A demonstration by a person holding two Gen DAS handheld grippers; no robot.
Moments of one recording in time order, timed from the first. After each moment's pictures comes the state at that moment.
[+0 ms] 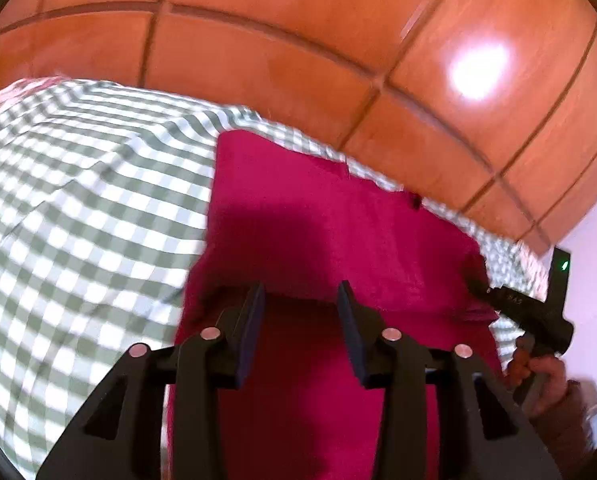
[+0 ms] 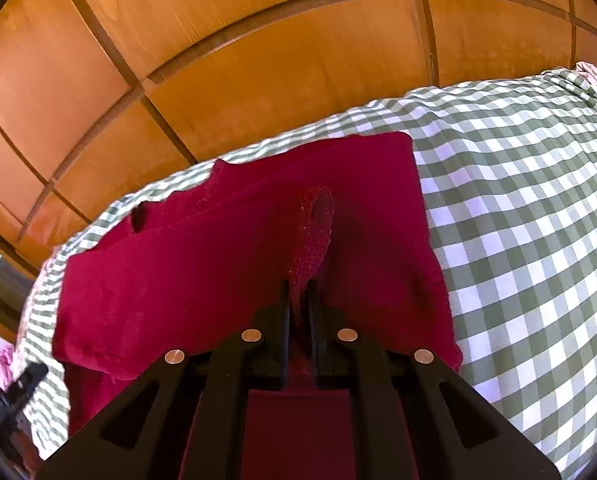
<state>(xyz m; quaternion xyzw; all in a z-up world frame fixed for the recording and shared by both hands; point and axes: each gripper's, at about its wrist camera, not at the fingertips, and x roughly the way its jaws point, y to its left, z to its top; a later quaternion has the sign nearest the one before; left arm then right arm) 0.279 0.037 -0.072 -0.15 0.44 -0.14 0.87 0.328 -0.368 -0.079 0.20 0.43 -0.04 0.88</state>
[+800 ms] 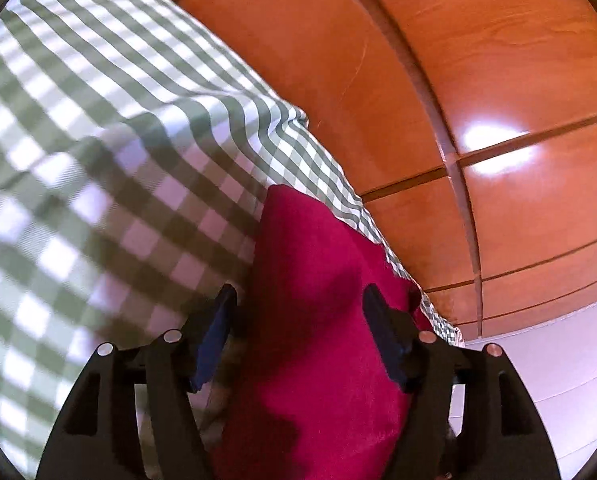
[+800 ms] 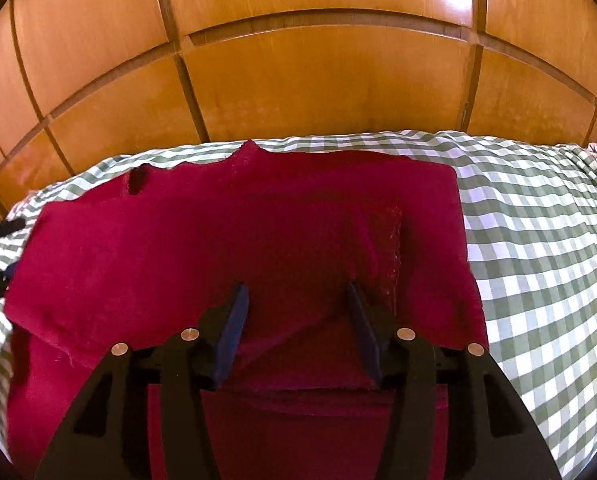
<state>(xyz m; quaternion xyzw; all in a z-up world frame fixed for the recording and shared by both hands) 0.409 0.104 -0.118 -0.39 0.47 -0.17 0.77 0.345 -0.317 -0.086 0.06 0.41 -0.05 0.91</state>
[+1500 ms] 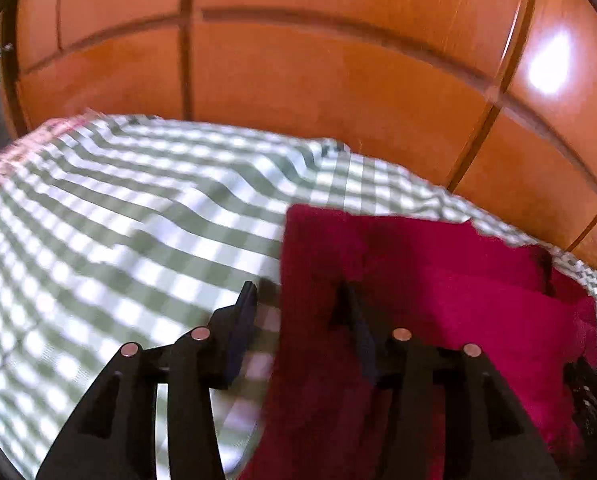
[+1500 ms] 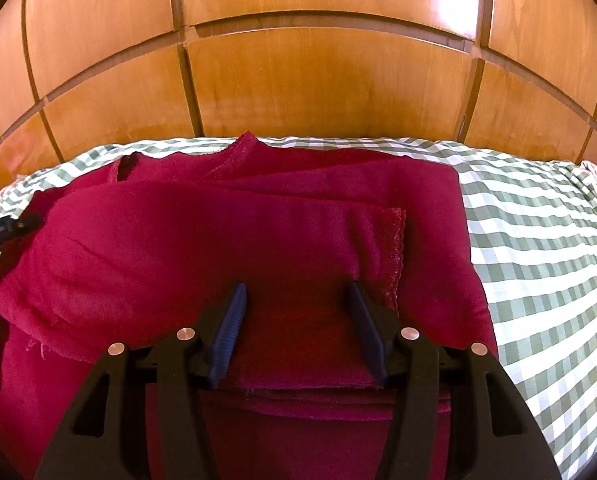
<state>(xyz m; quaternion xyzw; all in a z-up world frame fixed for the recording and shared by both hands) 0.374 0.021 -0.077 -0.09 0.40 0.01 0.91 0.342 -0.310 -0.099 0.03 0.40 -0.06 0.92</state>
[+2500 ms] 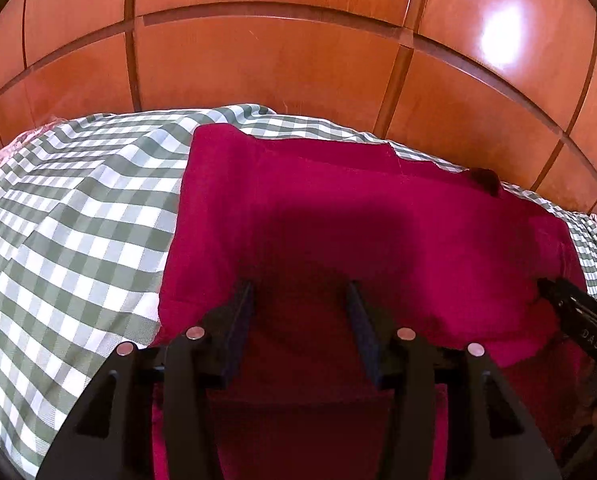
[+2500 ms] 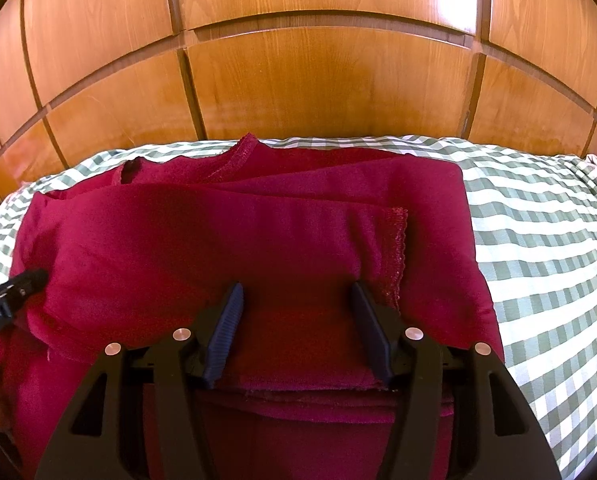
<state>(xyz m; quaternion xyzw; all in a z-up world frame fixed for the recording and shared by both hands) 0.331 -0.023 -0.102 -0.05 0.41 -0.06 0.91 0.345 -0.311 -0.100 0.04 0.40 -0.06 0.92</state>
